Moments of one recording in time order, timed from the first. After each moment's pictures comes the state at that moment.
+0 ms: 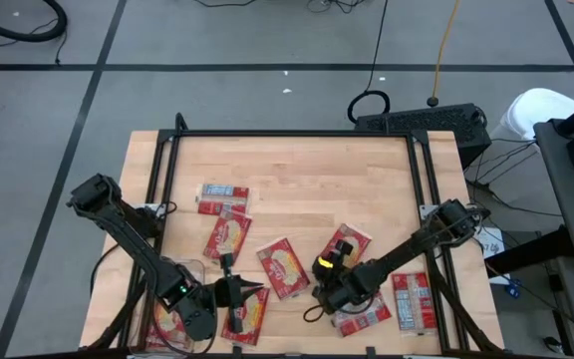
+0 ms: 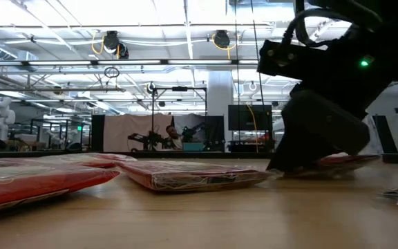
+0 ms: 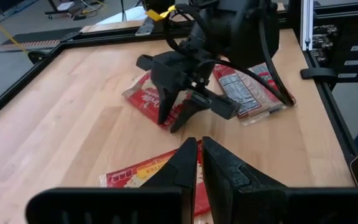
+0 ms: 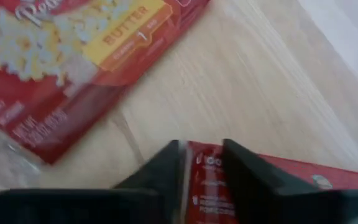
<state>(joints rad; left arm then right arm) -0.80 1.62 1.08 -0.17 -0.89 -0.43 0.55 1.96 1.09 -0.50 0.66 0.90</state>
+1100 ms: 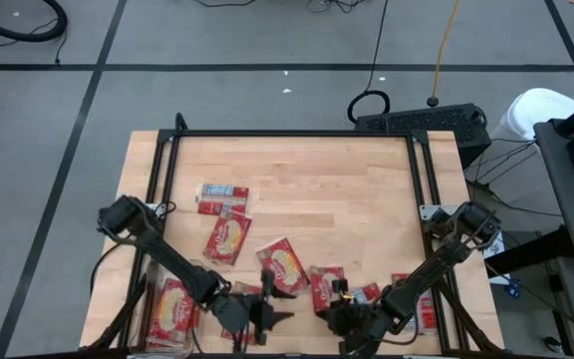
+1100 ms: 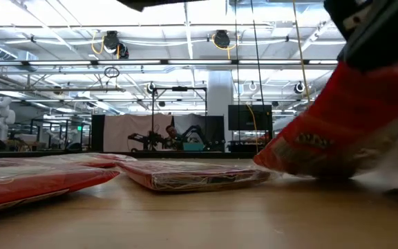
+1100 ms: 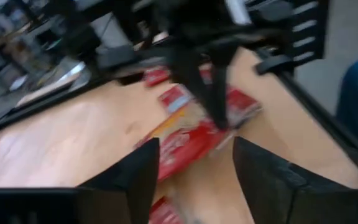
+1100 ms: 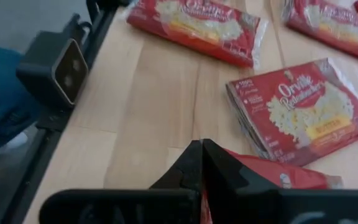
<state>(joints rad) -0.68 1.92 1.08 0.45 -0.61 0.16 0.80 1.84 1.09 -0.10 0.60 0.42</state>
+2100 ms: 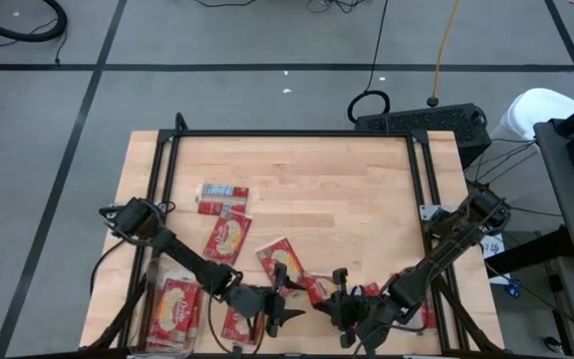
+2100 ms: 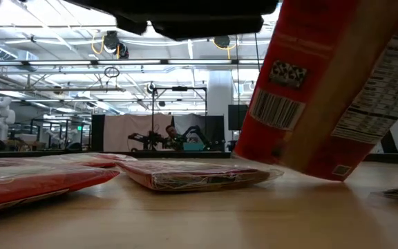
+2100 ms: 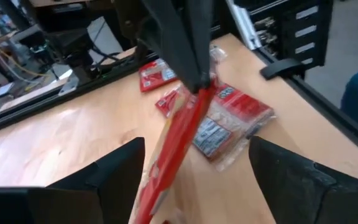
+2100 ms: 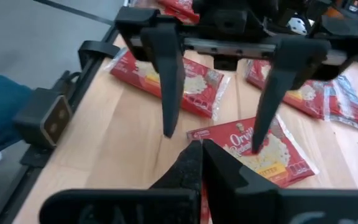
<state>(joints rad) -0.58 1.99 1.08 0.58 -0.48 0.19 0.77 1.71 1.09 -0.10 0.65 0.24</state>
